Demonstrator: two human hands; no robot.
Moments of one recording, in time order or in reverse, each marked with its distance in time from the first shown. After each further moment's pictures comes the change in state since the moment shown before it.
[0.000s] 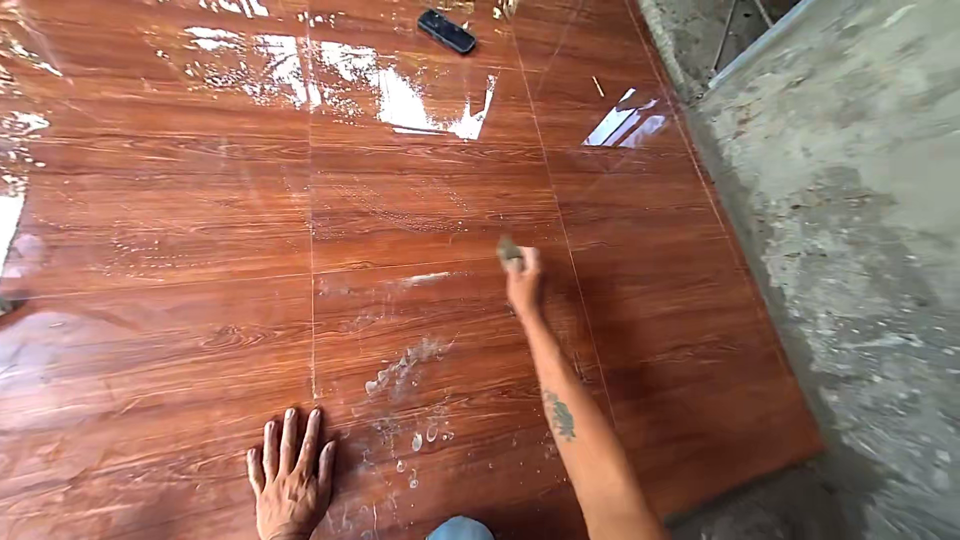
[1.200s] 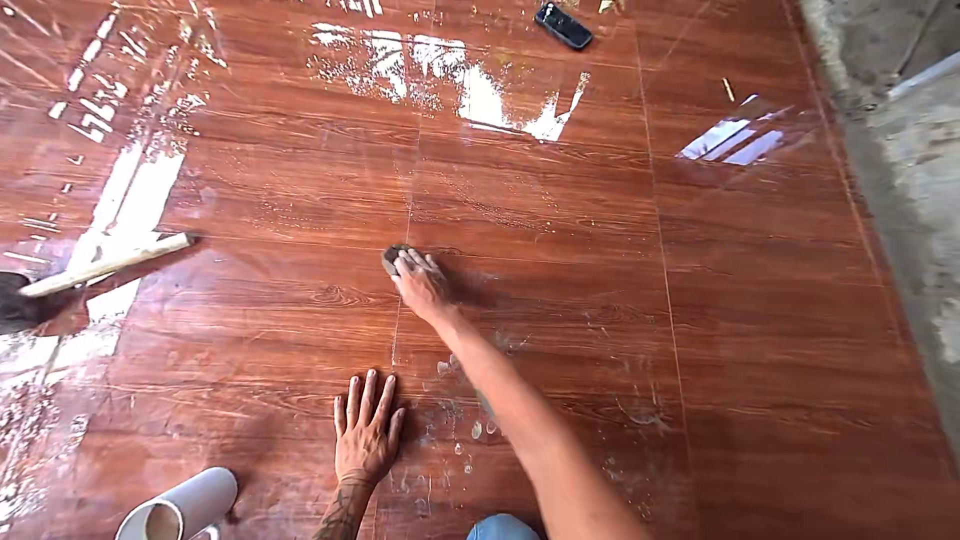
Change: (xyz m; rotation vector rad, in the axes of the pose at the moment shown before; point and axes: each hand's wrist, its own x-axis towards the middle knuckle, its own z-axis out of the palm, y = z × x) left_hand 0.002 -0.002 -0.001 0.029 0.007 -0.011; right_hand -0.096 -0.172 0.247 -0.306 -0.441 -0.712
